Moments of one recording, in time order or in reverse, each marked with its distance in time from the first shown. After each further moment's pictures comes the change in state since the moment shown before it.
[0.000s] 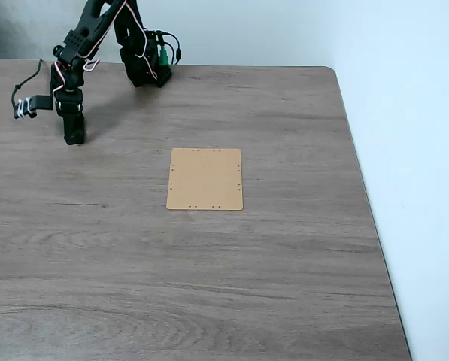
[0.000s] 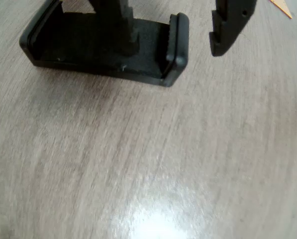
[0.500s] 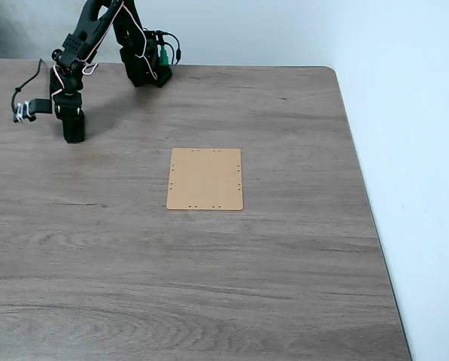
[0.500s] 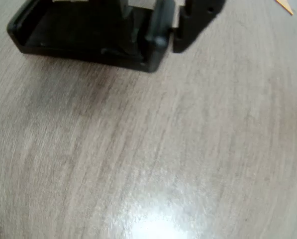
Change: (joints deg) arm 0.0 -3.3 -1.3 -2.2 0.0
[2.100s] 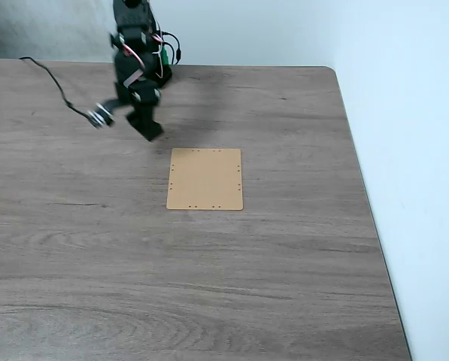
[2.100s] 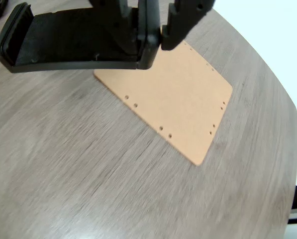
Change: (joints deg) arm -47.5 2.6 -31.7 30.7 31.3
